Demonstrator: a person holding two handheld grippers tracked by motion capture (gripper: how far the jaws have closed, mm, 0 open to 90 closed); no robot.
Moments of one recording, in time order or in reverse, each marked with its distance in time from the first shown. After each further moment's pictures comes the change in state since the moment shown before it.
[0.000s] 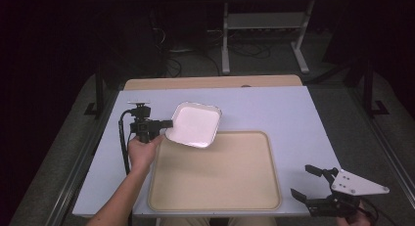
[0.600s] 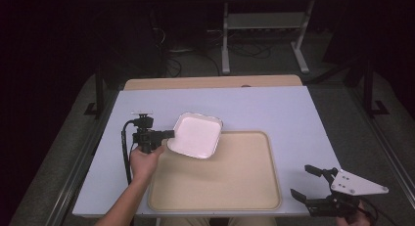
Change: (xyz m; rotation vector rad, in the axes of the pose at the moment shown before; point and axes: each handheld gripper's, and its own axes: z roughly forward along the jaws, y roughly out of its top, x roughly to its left) left arm 0.001 -0.029 0.006 0.031 0.007 -0.003; right arm 0.001 0.000 0.000 0.005 0.000 -0.002
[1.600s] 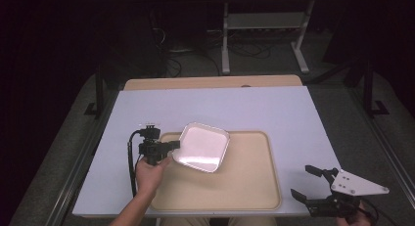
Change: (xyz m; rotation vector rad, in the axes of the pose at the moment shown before) left arm -0.020 -0.031 0.005 0.021 0.010 0.034; right arm 0.000 0.000 -0.001 0.001 -0.003 -0.003
